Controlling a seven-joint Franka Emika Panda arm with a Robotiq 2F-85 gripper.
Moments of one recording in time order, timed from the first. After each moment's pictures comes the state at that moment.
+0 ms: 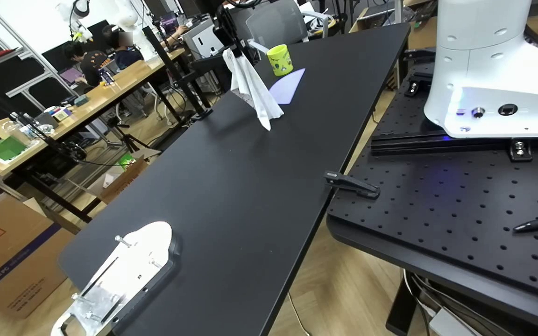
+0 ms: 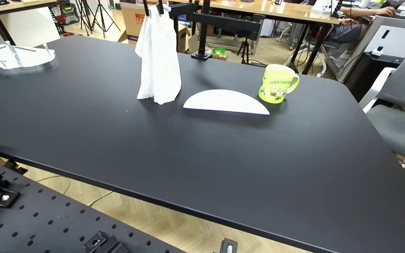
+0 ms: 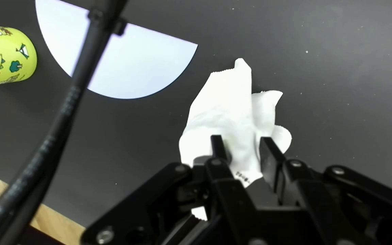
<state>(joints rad) 0.05 0.01 0.06 -2.28 -0.17 2.31 -0.39</state>
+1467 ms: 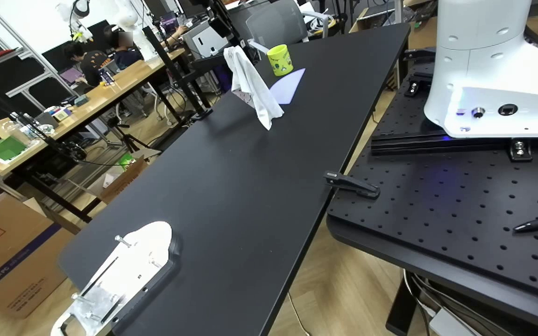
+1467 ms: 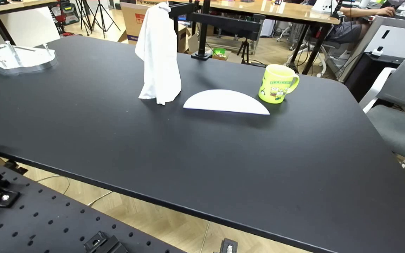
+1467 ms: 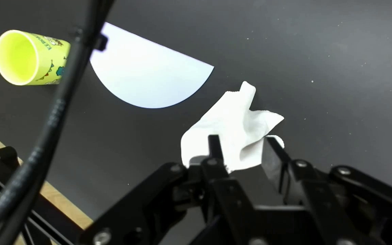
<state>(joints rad) 0.10 -0.06 0.11 -2.26 -0.34 2.18 -0.29</state>
